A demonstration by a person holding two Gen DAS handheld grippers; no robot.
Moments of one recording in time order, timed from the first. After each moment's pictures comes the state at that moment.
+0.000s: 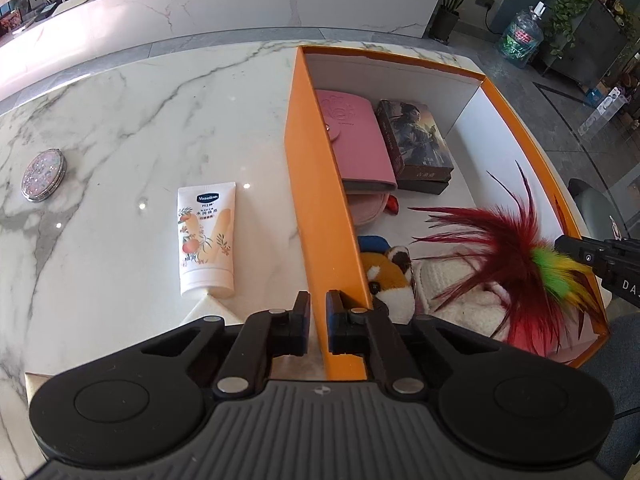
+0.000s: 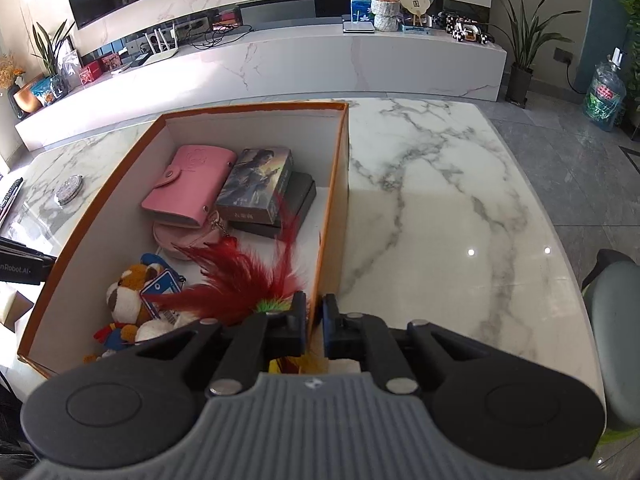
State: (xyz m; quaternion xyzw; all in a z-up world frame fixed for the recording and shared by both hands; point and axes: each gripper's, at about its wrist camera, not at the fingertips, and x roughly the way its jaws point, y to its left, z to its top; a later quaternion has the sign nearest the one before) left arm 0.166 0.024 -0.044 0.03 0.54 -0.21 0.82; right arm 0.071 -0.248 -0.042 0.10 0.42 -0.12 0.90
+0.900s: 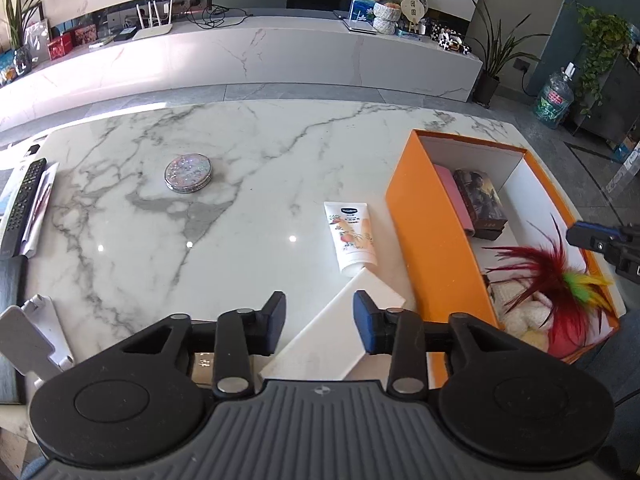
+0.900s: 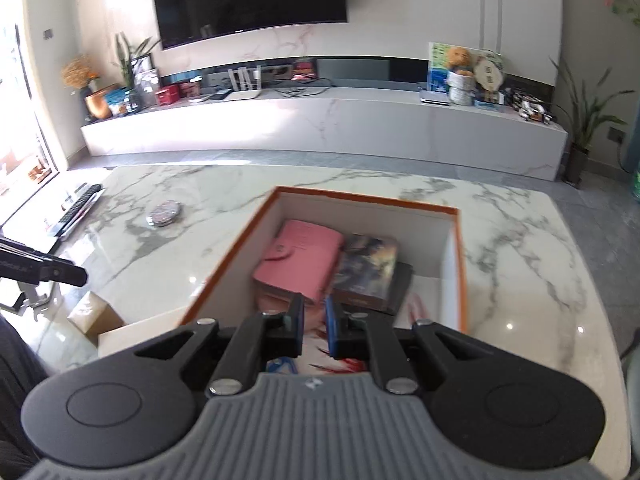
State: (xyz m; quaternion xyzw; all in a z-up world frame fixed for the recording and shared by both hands) left arm 0.113 0.149 0.010 0.02 0.46 -0.14 0.87; right arm 0.070 -0.146 0.013 0.04 0.34 -0.01 0.94
